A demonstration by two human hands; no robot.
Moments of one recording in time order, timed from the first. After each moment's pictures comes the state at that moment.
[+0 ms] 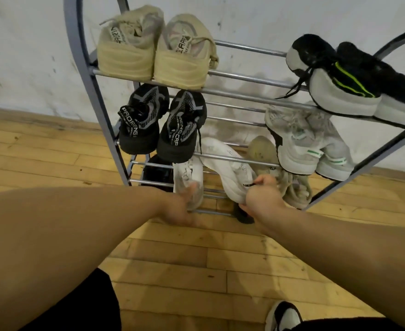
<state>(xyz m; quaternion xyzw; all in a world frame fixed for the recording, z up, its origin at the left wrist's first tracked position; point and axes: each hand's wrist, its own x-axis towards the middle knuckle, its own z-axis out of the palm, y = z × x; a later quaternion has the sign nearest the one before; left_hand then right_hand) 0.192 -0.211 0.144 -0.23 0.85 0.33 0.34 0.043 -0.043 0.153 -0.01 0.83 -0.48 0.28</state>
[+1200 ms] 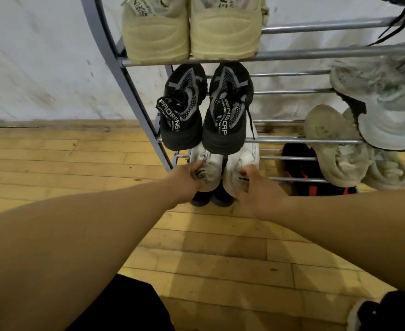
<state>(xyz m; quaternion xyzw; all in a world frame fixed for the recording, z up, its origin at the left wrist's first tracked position) 0.232 -0.289 0.115 -0.43 0.79 0.43 0.07 0.094 -0.125 0.098 -0.36 0.86 -0.19 0.31</state>
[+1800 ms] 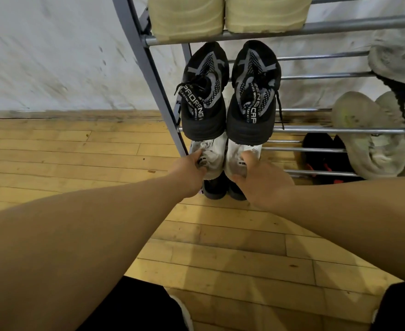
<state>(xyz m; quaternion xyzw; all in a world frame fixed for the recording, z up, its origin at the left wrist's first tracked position) 0.253 -0.315 0.106 -0.46 0.81 0.36 0.06 0.118 -0.168 0.096 -0.42 0.87 -0.10 0.25</state>
